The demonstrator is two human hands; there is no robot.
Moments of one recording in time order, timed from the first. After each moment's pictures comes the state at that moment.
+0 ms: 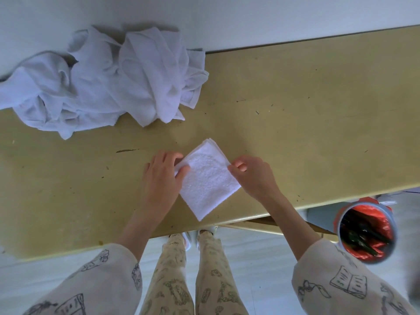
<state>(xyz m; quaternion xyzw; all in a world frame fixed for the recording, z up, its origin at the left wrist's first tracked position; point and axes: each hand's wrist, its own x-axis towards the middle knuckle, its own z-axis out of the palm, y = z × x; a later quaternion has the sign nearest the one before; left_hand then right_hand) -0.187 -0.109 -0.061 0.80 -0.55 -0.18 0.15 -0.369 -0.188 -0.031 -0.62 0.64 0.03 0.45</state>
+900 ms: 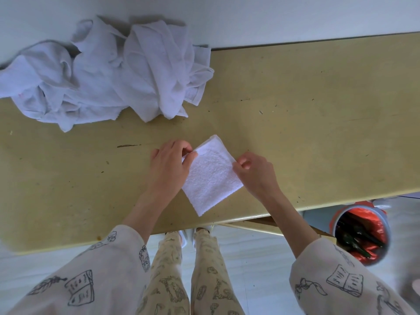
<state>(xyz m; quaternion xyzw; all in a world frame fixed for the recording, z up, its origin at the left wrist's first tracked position) -0.188 -0.131 -0.065 0.80 -0.54 -0.21 0.16 -0.366 -0.189 -0.035 -0.61 0.65 -0.01 0.45</state>
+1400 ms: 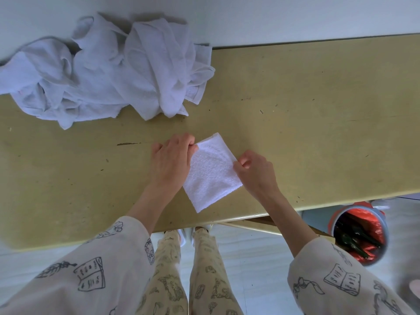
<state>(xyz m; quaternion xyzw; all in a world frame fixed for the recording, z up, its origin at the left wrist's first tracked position) -0.189 -0.140 -0.071 0.79 -0.59 -0.15 0.10 -0.366 -0.187 -0.037 -0.62 0.66 -0.02 0.43</state>
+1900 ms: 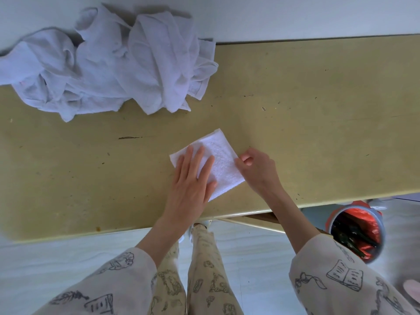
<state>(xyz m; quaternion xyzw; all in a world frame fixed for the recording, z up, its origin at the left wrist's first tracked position) -0.234 -0.081 -0.079 0.72 -0.68 -0.10 0.07 -0.370 -0.188 -0.038 -0.61 0.65 -0.02 0.45</state>
